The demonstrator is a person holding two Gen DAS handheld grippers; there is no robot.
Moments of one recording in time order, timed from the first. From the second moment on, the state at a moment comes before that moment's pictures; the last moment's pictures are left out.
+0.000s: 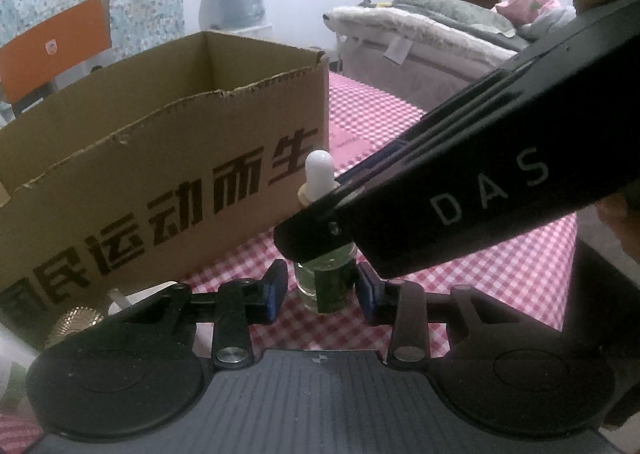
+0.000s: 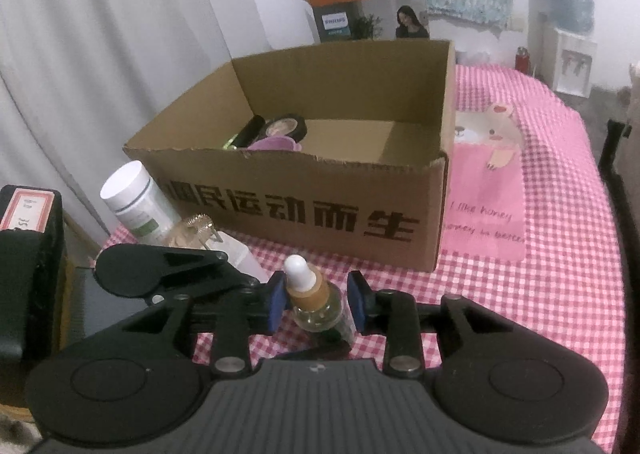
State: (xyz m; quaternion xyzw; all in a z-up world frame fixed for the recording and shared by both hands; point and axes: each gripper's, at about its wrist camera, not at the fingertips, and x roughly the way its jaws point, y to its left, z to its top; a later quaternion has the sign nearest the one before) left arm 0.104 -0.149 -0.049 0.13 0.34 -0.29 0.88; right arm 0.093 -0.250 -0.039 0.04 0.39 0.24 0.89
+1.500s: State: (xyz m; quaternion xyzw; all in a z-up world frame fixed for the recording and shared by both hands) left arm 0.323 -0.082 0.022 0.10 0.46 -0.25 0.84; right arm 0.330 -0.194 0.032 0.08 0.43 0.32 0.84
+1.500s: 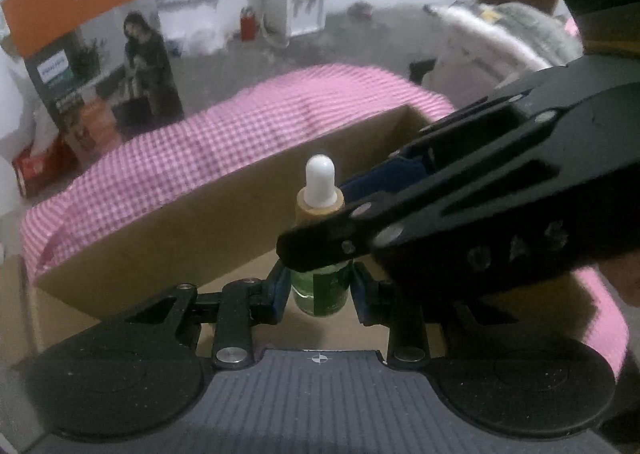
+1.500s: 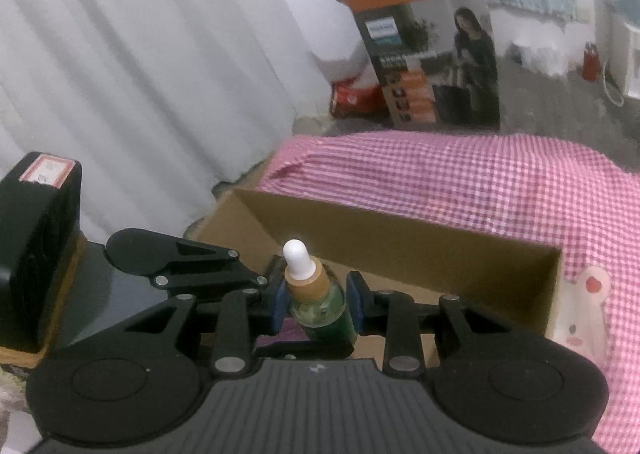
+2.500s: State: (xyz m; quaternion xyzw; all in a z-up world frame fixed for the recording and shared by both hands) left arm 0.312 -0.046 0.058 0.09 0.44 -0.19 0.87; right arm 0.330 -0.196 0.033 0.10 0.41 0.30 0.86
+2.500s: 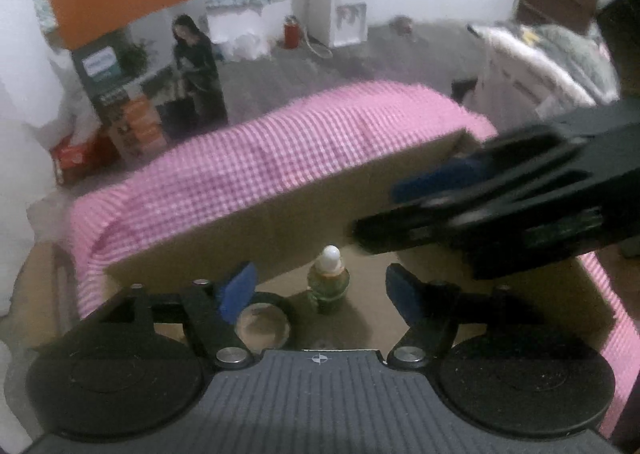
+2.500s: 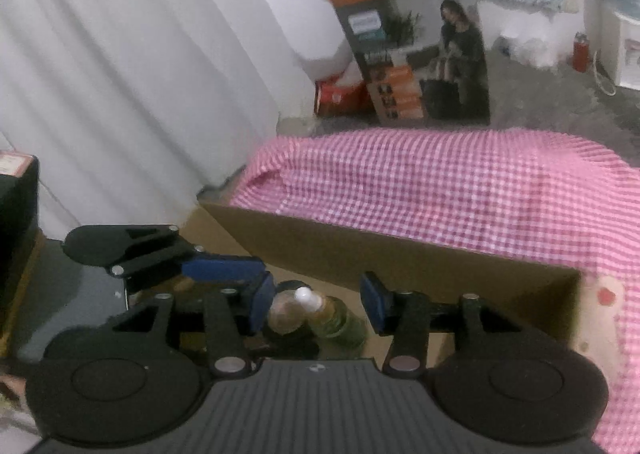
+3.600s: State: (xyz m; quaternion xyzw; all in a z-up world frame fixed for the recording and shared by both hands) left arm 0.099 -0.079 -0.022 0.07 0.38 -0.24 0.89; right arm 0.127 -0.238 -0.057 0.29 0.44 0.29 0.80
